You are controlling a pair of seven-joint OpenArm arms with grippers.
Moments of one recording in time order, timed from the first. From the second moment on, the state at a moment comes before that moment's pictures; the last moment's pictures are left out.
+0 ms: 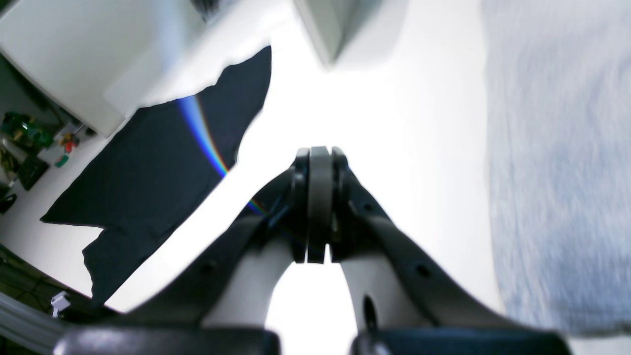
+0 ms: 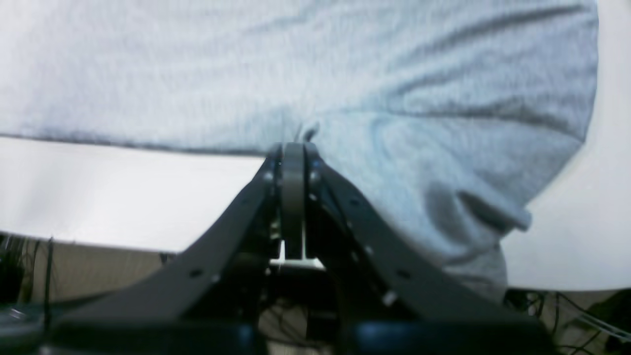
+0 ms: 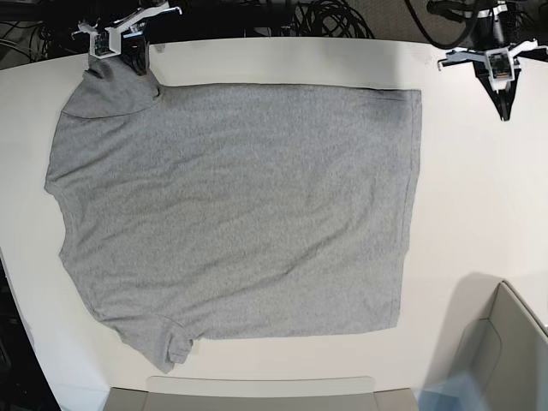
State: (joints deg) left arm 50.6 -5.1 -27.1 116.6 2.0 6.3 -4.0; right arm -59.0 15.4 7.4 119.9 15.3 4.6 -4.8
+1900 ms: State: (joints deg) left arm 38.8 -7.0 -8.4 116.5 2.0 6.4 6.1; right arm -34.9 10.4 41.6 96.5 44.5 21.3 -47.1
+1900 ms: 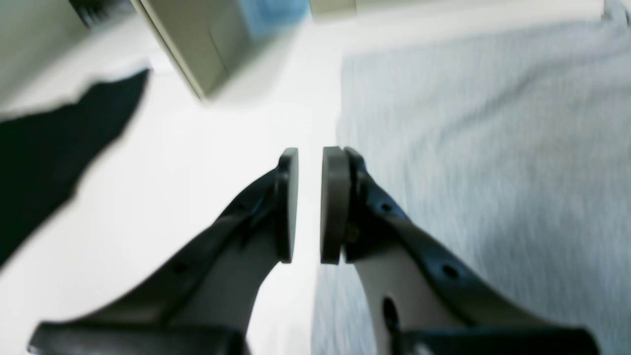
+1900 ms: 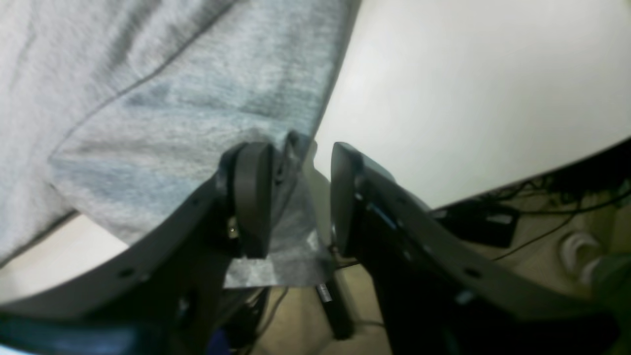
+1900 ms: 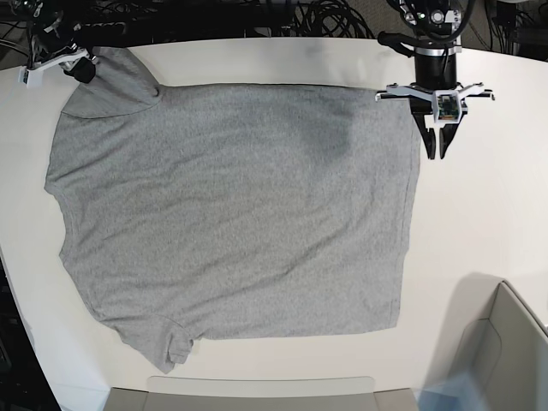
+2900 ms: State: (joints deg) left arm 33.0 -14.6 -15.2 107.9 -34.0 7.1 43.8; right arm -36.1 10.6 39.1 96.3 45.3 22.5 -45.7
